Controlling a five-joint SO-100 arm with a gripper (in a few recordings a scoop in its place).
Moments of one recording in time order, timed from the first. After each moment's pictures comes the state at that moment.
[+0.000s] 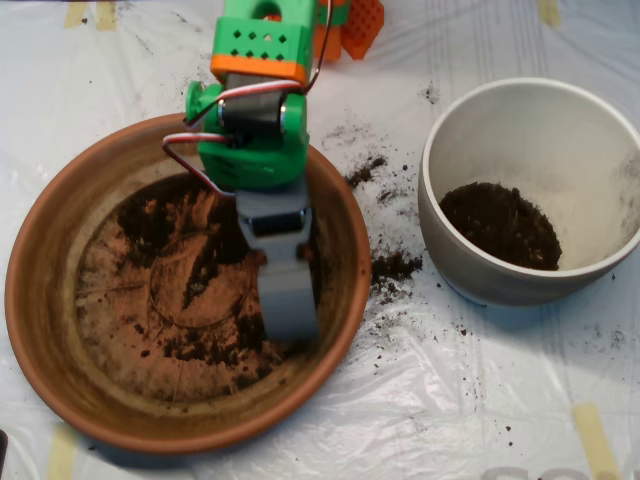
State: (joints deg) arm 14.9 72.6 91.8 73.2 -18.8
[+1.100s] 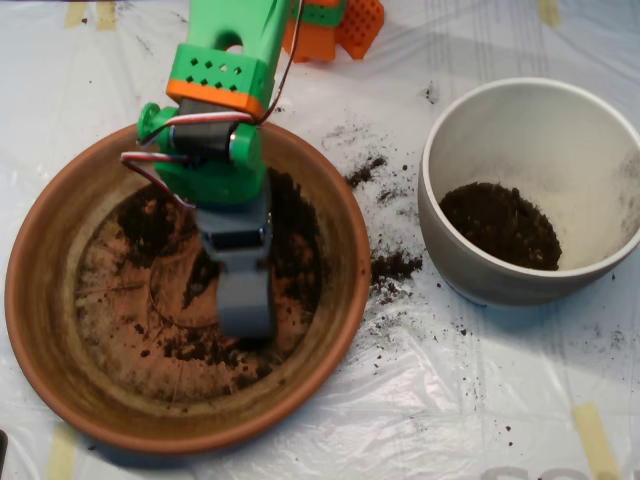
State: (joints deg) arm 20.3 66.4 85.6 75.6 -20.6
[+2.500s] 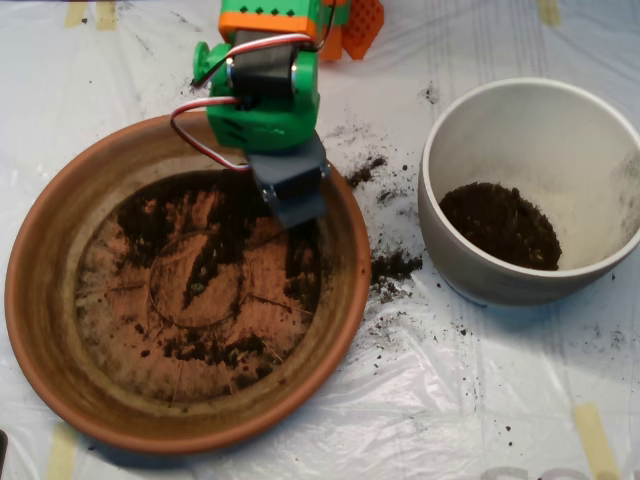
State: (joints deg) arm 12.8 84.3 98.6 80.0 -31.8
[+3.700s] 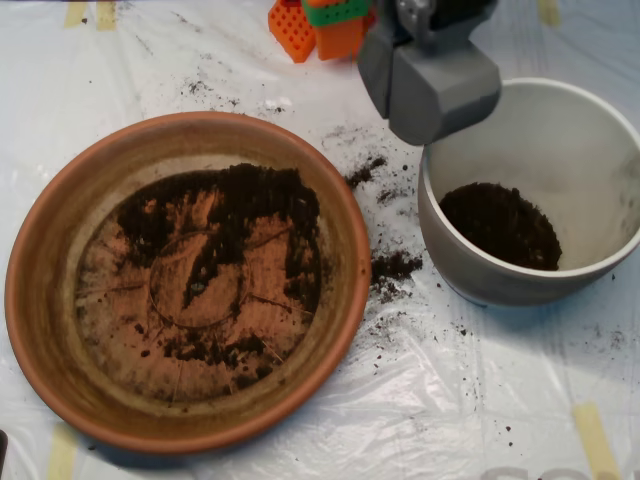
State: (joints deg) arm -13.2 91.6 53.8 102.4 -13.1
